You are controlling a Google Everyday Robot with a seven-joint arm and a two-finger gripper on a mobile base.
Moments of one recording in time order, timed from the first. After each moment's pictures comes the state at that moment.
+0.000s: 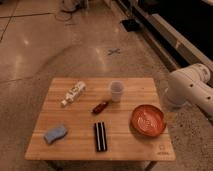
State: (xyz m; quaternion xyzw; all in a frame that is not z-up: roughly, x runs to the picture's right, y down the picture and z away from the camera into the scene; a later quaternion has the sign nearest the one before) arm 0.284 0.106 0.684 -0.28 0.02 0.02 0.96
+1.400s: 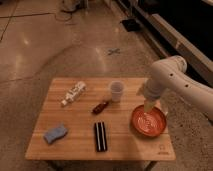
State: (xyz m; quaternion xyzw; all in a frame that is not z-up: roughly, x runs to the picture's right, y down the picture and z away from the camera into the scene) arm 0.171 0.049 0.738 -0.24 -0.10 -0.13 0.96
